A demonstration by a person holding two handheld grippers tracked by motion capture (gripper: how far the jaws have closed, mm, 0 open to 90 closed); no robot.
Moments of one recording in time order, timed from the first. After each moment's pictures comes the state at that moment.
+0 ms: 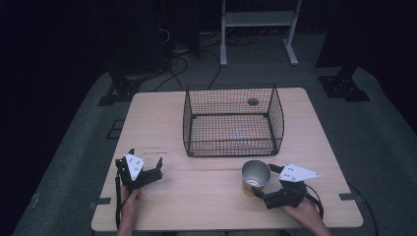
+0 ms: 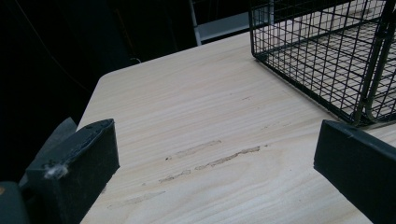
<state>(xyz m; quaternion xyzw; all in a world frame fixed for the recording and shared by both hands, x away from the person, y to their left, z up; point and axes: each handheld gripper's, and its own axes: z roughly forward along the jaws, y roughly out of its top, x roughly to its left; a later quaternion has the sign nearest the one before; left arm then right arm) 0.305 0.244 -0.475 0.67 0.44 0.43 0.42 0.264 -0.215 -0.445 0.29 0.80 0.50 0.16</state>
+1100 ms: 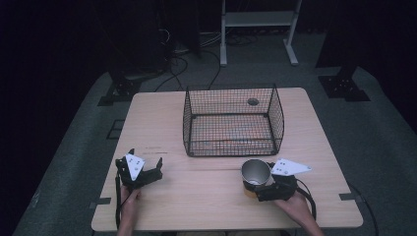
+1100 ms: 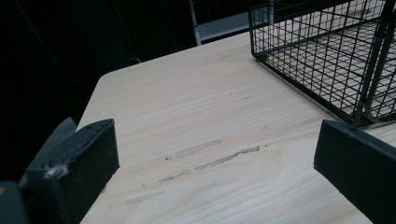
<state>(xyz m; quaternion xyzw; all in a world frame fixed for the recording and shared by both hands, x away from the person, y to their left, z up) 0.305 0.244 -0.475 0.67 0.44 0.43 0.41 0.278 -0.198 -0.442 0.29 0.79 0.52 0.15</state>
